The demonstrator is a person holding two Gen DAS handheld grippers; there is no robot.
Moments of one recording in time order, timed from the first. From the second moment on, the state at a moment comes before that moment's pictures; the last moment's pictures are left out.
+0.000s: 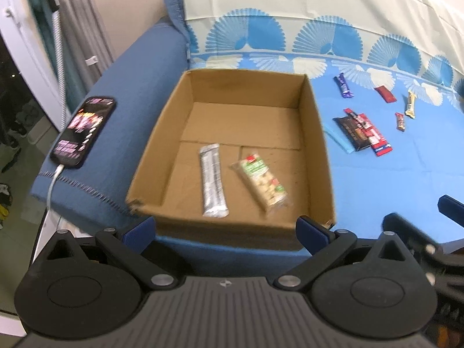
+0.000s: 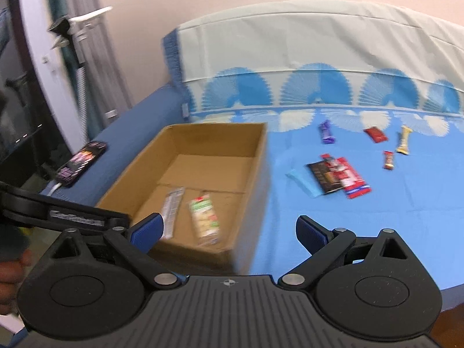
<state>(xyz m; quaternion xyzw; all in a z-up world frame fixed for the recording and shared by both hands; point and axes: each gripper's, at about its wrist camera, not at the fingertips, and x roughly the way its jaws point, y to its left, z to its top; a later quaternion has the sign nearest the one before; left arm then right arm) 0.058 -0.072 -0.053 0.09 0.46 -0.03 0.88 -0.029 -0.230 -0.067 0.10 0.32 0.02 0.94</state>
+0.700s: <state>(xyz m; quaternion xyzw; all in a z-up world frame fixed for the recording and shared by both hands) 0.319 -0.355 -0.201 0.10 0.58 -0.10 0.80 0.141 -0.475 -0.240 0.09 0.40 -0.10 0.91</state>
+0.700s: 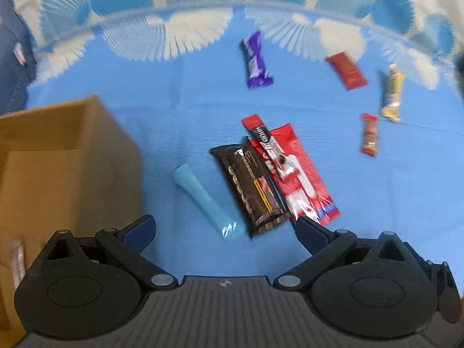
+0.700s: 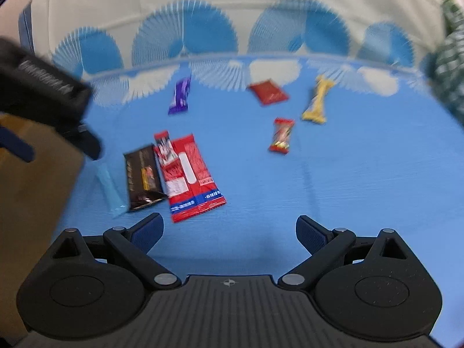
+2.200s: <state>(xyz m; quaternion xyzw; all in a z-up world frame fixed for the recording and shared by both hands) 0.276 -0.321 -0.158 0.05 0.54 -0.20 0.82 0.102 -0.479 -0.196 0.11 0.32 -0.15 0.93</state>
